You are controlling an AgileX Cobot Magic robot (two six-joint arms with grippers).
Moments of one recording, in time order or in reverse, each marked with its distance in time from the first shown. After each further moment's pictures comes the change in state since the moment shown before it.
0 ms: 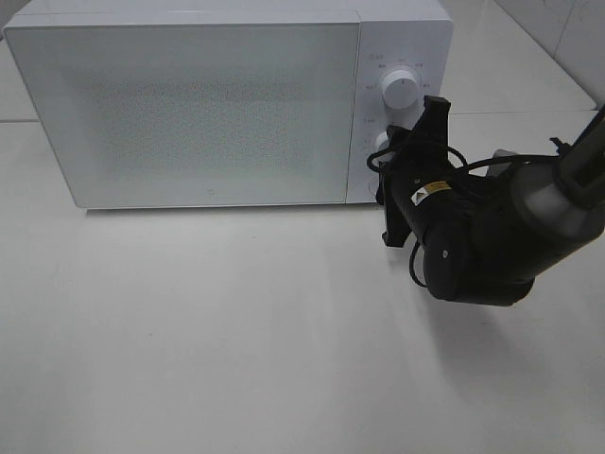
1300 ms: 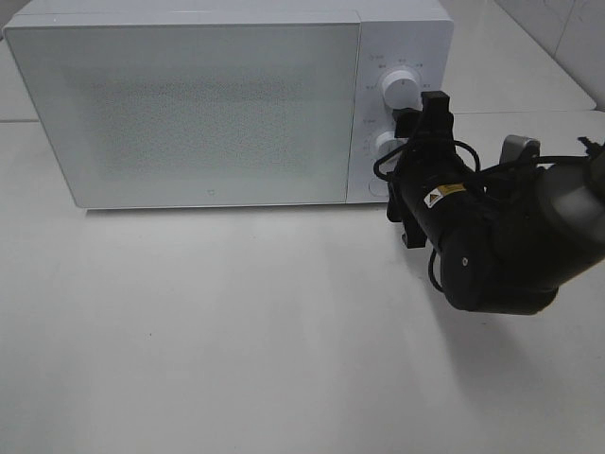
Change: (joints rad) left arm 0.000 0.000 0.000 0.000 0.000 0.000; right arm 0.008 -0.063 0.076 -0.020 -0.026 -0.172
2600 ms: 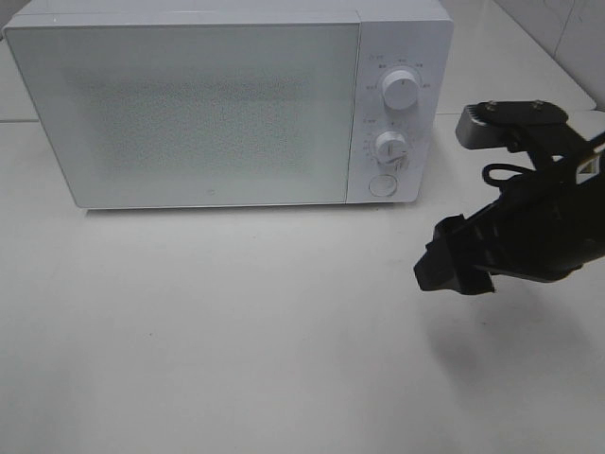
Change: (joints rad) left arm 0.000 0.000 0.000 0.000 0.000 0.000; right arm -0.187 -0.717 0.052 -0.259 1.628 -1.522
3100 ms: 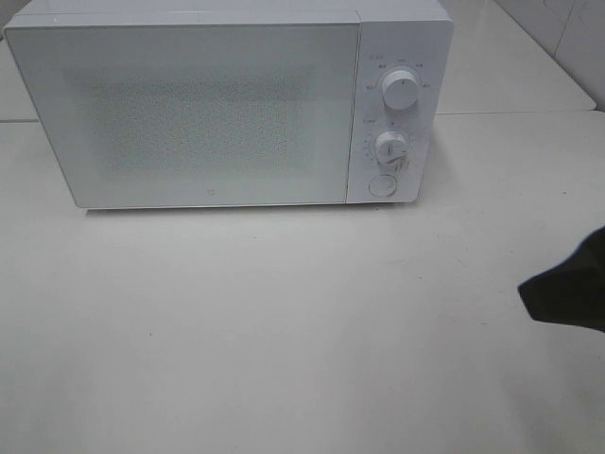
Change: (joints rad) left arm 0.000 0.000 0.000 0.000 0.000 0.000; right arm -0.002 -0.469 0.000 -0.092 0.391 0.019
